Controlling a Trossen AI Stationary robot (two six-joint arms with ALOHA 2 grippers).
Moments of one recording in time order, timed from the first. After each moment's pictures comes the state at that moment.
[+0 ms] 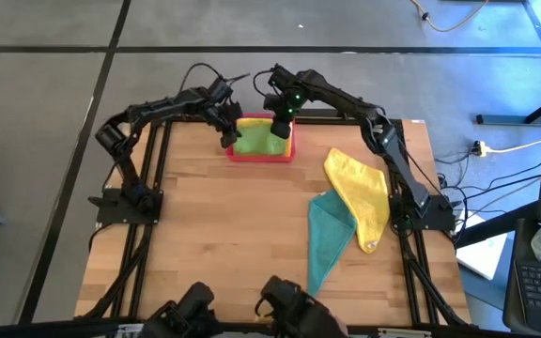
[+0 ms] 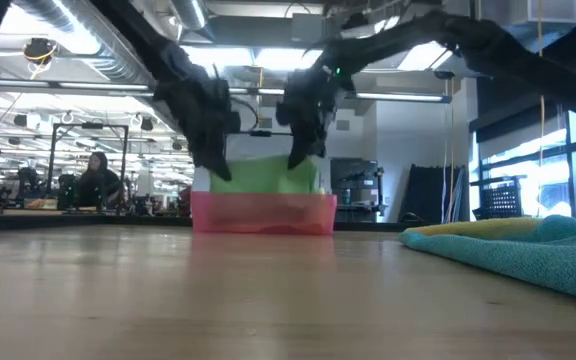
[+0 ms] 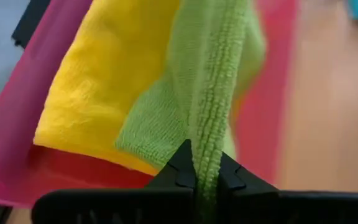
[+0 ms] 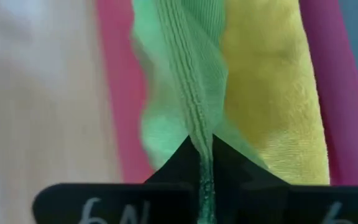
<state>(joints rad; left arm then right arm) 0.87 1.75 1.23 -0.63 0.44 0.44 -0.63 2.38 2.35 -1.20 -0.38 -0.32</state>
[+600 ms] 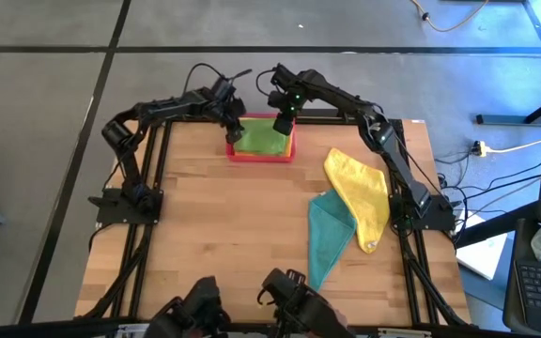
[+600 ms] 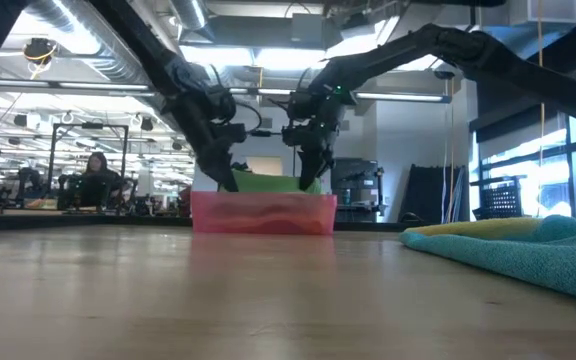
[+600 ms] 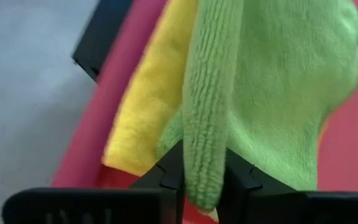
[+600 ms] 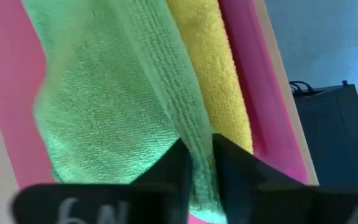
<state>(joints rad) 0.87 1.82 1.22 -0.43 0.32 0.45 -0.66 2.43 2.34 -1.15 -0.21 -0.32</state>
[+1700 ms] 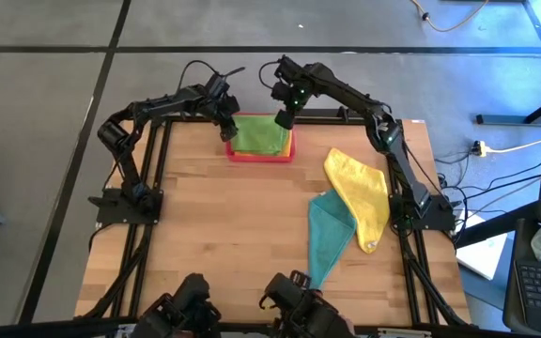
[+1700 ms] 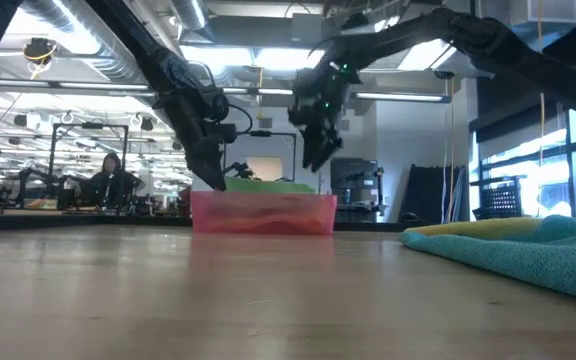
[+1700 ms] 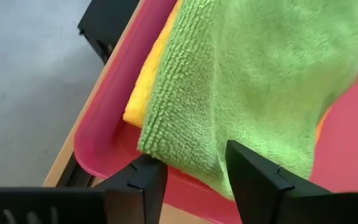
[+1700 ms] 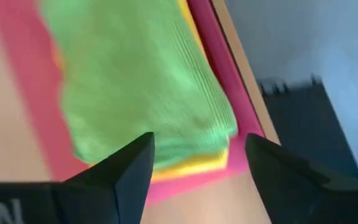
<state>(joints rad) 0.92 1.79 1.23 -0.53 0.30 0.43 -0.66 2.35 2.36 -1.21 -0.14 -0.24</state>
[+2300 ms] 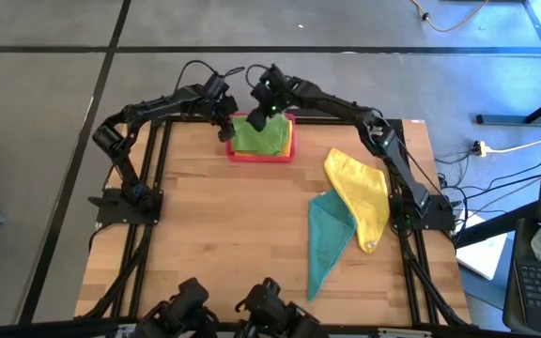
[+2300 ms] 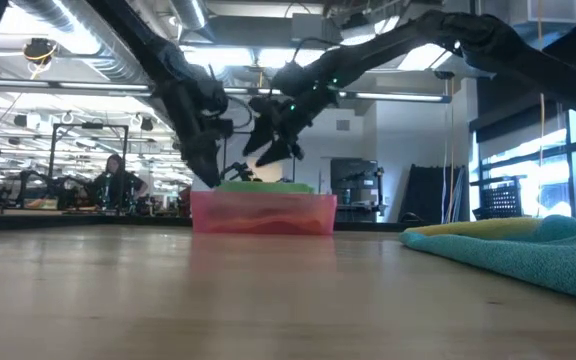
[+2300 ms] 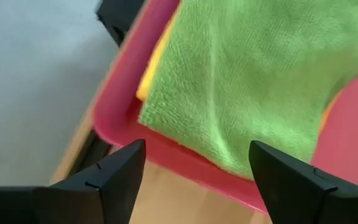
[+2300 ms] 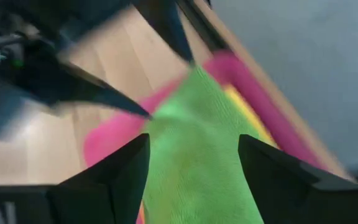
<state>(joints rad) 0.90 1.74 1.23 -0.60 0.19 0.40 -0.58 2.37 2.21 -0.63 -0.35 0.11</state>
